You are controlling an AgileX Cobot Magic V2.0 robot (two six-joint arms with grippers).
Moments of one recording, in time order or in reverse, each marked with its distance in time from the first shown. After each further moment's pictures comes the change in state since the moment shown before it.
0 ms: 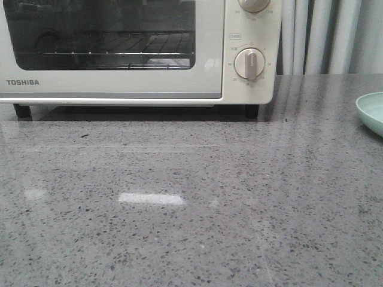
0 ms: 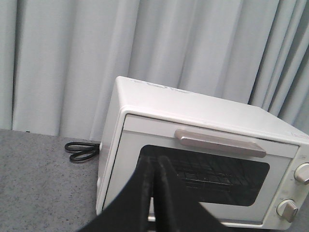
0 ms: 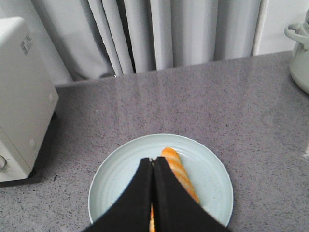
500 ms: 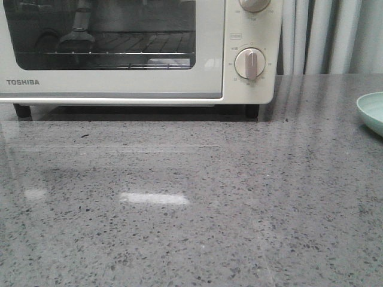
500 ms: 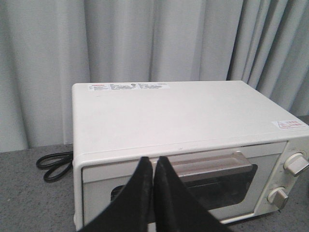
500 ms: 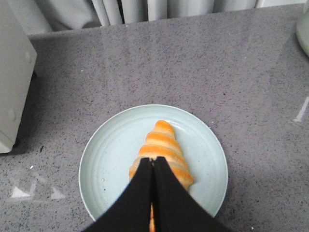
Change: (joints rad) left arm 0.000 0.504 -0.454 -0.204 0.208 0.337; right arm 0.004 0.247 -0.212 0.021 0.201 -0.048
